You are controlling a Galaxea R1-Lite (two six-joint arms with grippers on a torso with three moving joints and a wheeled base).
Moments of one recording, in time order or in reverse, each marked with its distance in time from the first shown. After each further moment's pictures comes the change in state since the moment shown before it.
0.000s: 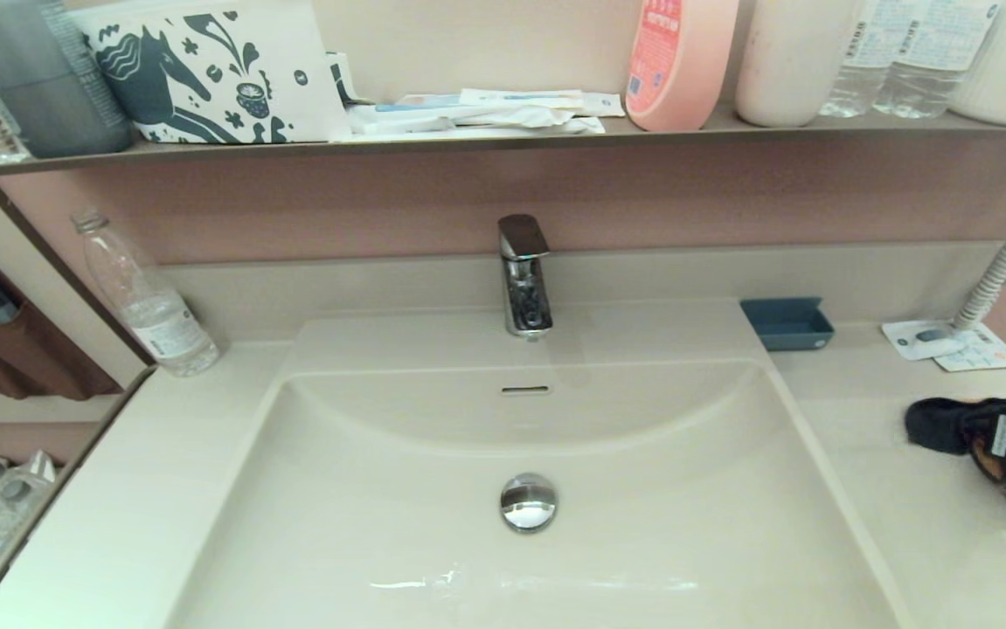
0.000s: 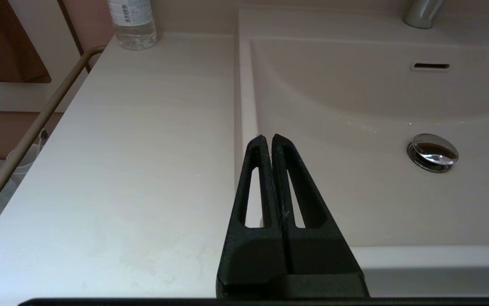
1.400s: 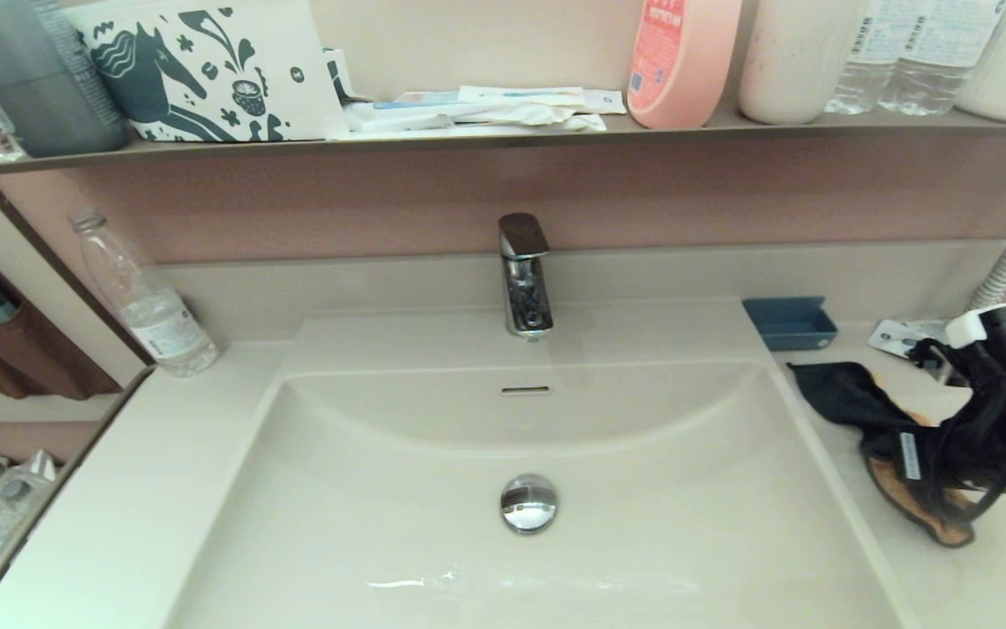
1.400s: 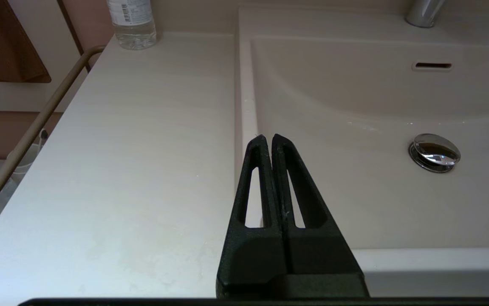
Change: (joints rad) left arm 0.000 0.000 0.000 0.000 0.000 0.001; right arm 0.318 -0.140 -0.034 0.351 -0.049 -0.013
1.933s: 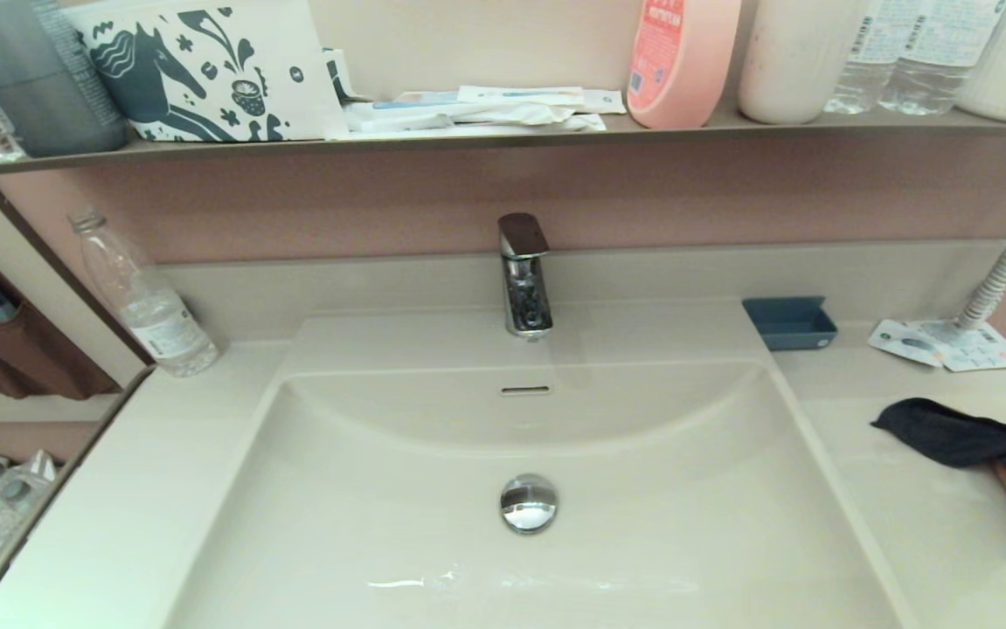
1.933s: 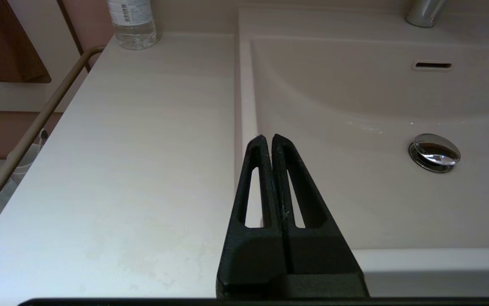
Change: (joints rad) left arm 0.000 0.000 0.000 0.000 0.000 0.000; right arm -0.396 -0.014 -0.030 0.019 0.047 -0.320
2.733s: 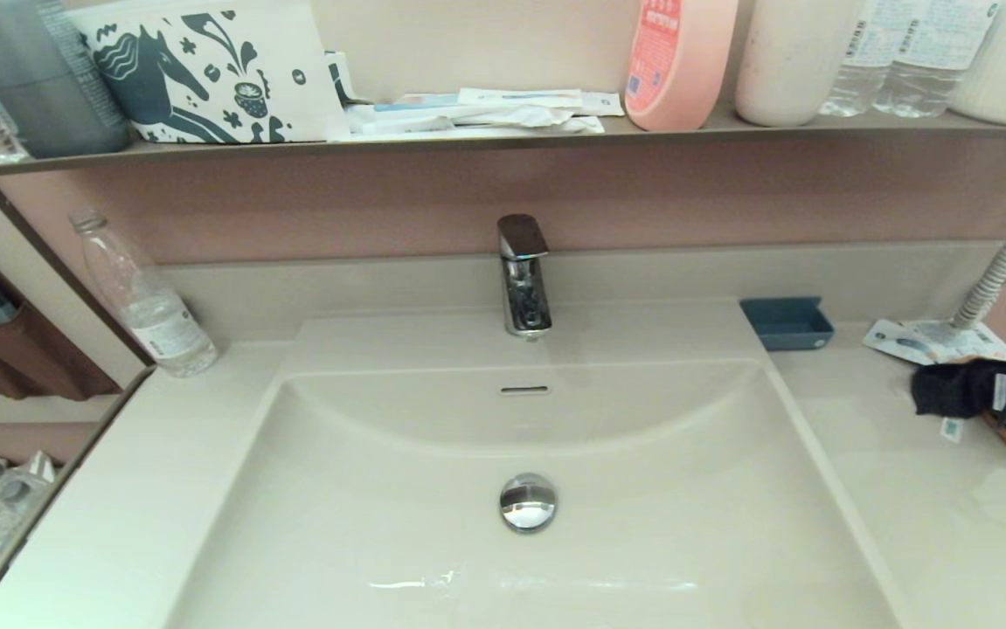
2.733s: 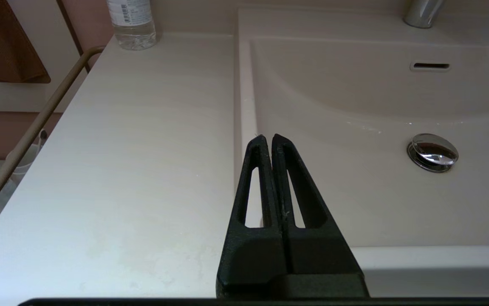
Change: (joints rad) left arm 0.000 0.000 0.000 0.000 0.000 0.000; right arm 0.030 0.332 -0.269 -0.228 0.002 0.189
